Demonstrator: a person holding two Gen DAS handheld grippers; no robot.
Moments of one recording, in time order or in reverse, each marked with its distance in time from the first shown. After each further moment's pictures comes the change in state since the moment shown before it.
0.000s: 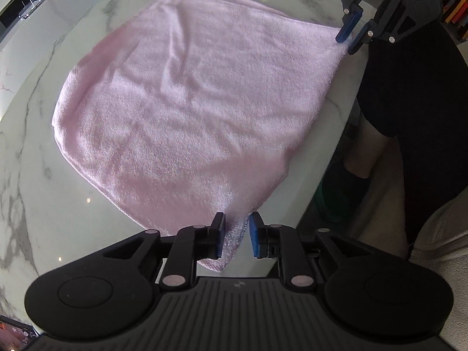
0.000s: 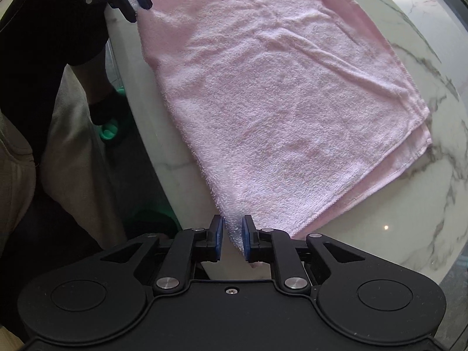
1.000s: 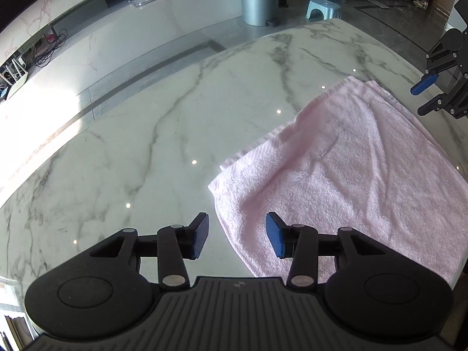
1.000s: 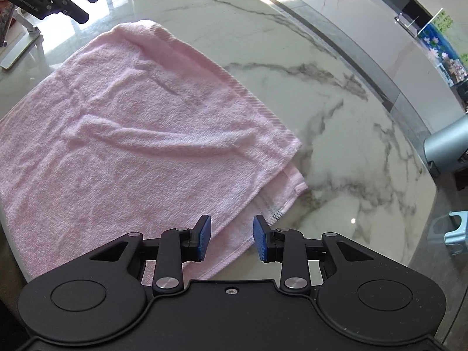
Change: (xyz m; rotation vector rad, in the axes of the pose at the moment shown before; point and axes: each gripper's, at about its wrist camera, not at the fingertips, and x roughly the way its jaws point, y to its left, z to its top) left arm -0.001 0.199 0.052 -0.364 -0.243 0.186; right arm 0.003 -0.185 0.060 0.218 -0.138 -0.206
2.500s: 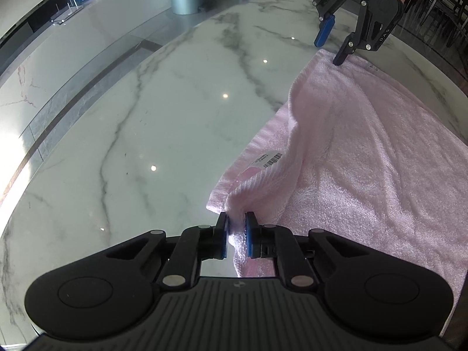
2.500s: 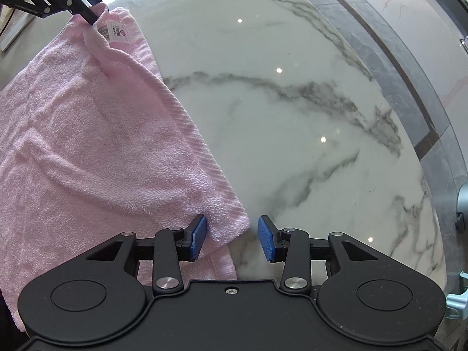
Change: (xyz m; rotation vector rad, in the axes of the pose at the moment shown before) left arm 0.063 0.002 0.033 0.273 0.063 -0.156; right arm 0.075 -0.068 0.075 -0.210 0.121 0.184
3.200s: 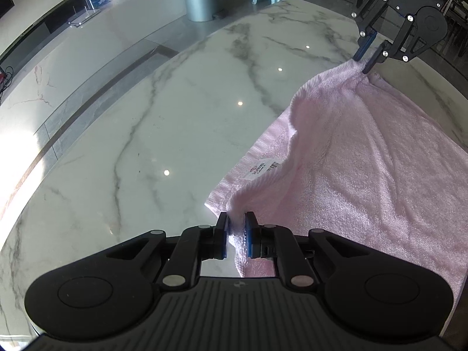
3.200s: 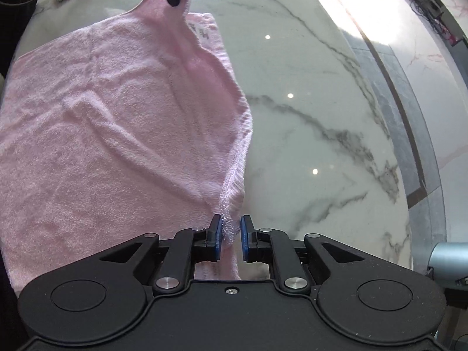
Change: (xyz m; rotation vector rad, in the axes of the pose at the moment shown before) left arm -0.018 -0.014 -0.006 -0.034 -0.038 0.043; right arm -0.025 0.056 -0.005 -0.301 -0.002 -0.052
